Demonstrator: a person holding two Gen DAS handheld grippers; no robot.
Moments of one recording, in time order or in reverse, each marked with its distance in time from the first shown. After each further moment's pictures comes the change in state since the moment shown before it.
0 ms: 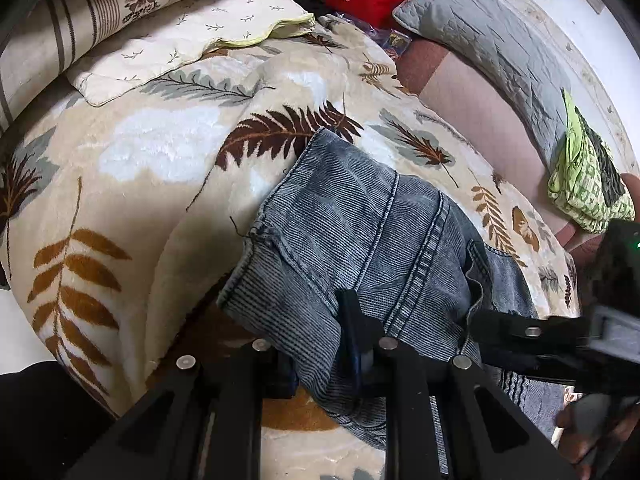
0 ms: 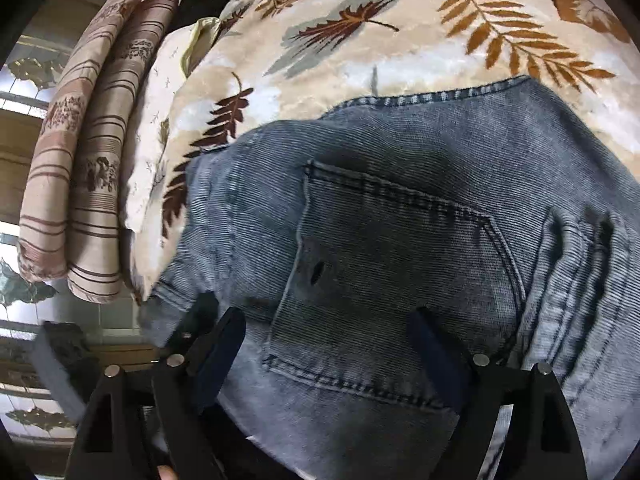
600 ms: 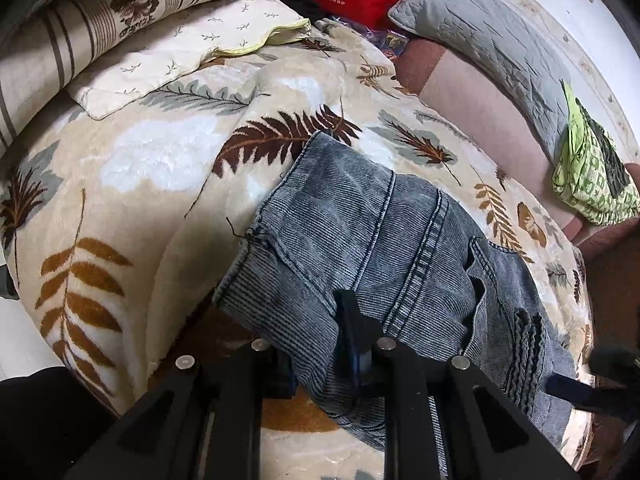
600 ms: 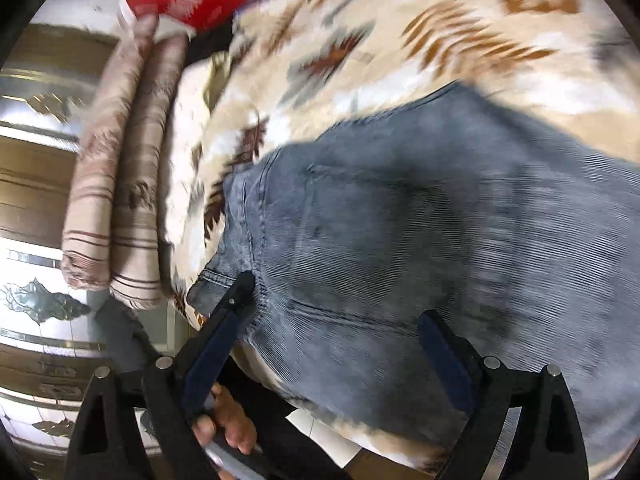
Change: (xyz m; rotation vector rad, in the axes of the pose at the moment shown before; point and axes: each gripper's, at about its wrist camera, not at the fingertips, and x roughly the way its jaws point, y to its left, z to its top) left arm -0.002 -0.007 -0.003 0.037 -0.023 0.038; right arm -0.058 -0.029 -0.038 0.069 -0.118 0.103
